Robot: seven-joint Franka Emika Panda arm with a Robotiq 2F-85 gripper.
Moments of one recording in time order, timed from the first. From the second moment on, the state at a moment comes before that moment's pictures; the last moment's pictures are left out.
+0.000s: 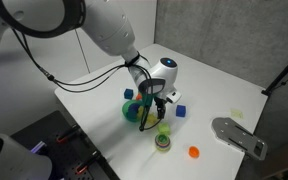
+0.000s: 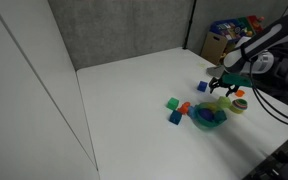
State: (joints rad) arm -0.13 0.68 -0.11 -1.98 0.26 2.63 0.32
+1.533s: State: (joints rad) arm -0.14 0.78 -0.07 -1.90 0.35 2.63 0.33
